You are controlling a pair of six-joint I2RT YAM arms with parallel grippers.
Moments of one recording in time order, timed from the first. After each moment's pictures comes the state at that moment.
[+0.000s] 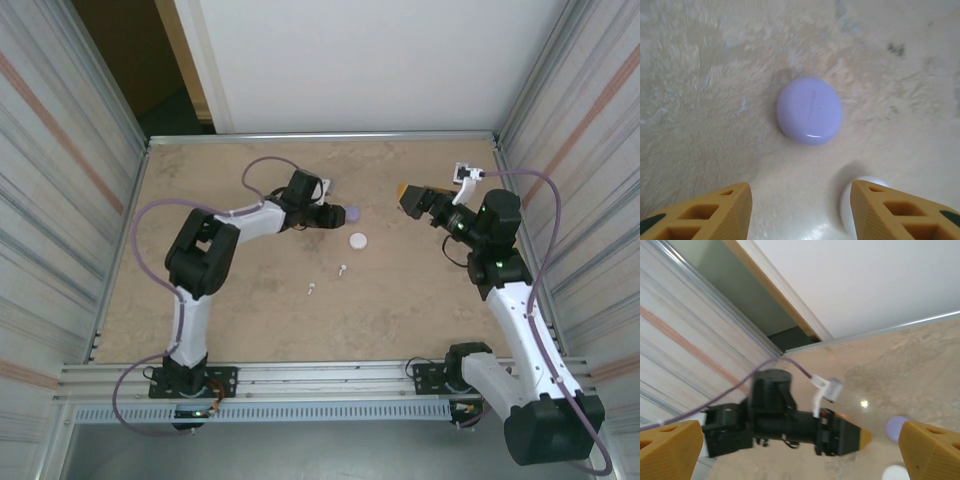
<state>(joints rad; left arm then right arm) -0.58 2.05 1.39 -0.12 0.31 -0.39 0.09 0.89 0.78 -0.03 -0.57 0.58</state>
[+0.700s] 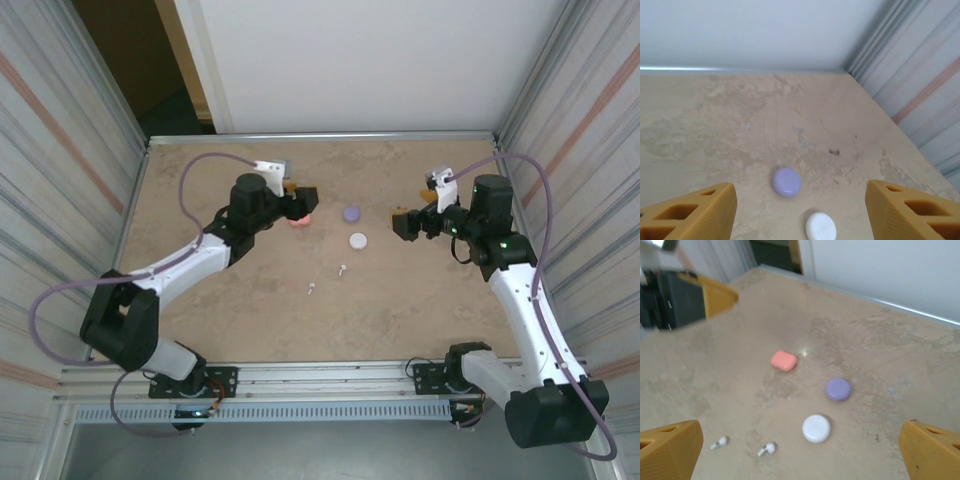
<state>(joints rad) -0.52 1.43 0.92 0.26 0.14 -0.38 0.12 1.00 0.96 -0.47 -0.60 -0.18</state>
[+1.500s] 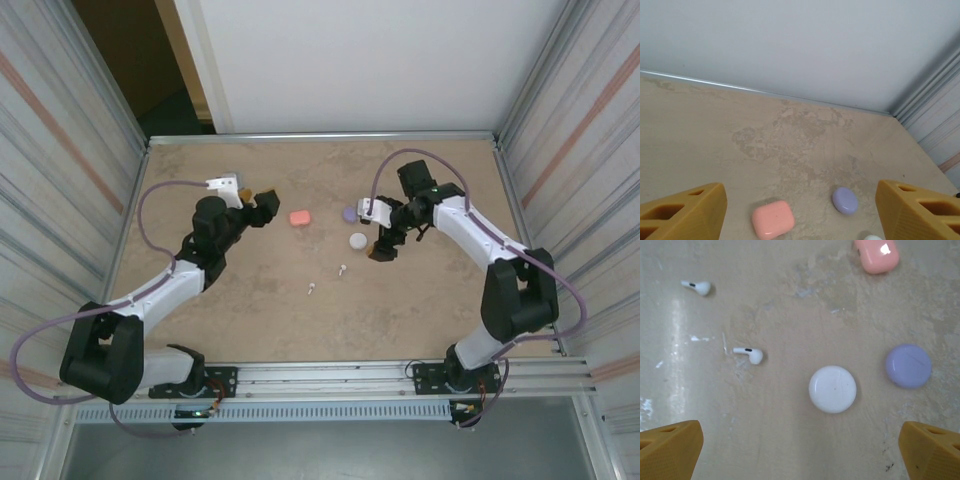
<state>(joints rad) -0.35 1.27 0.65 0.44 0.07 -0.42 0.33 1.61 1.22 -0.78 -0.47 -1.07</state>
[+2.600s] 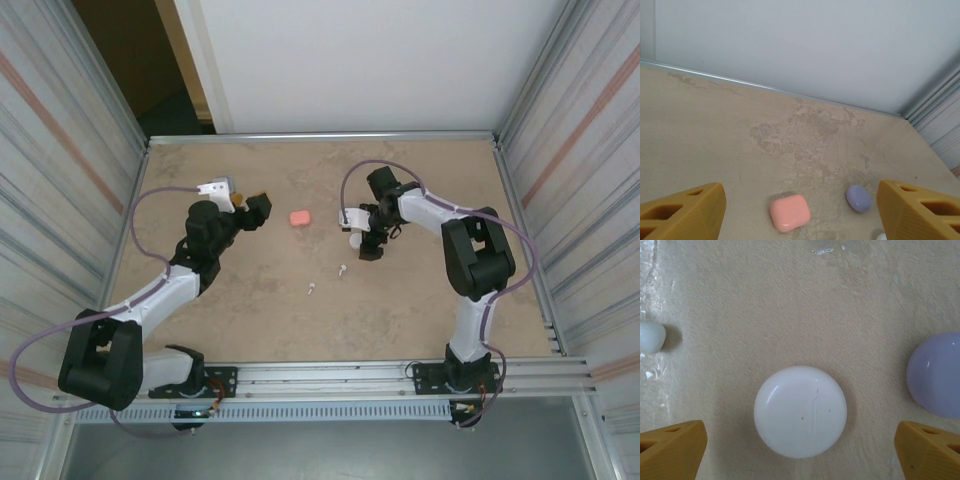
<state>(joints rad) -0.31 1.24 0.61 0.44 0.08 -0.43 0.40 1.95 1.34 -0.66 -0.28 -1.11</state>
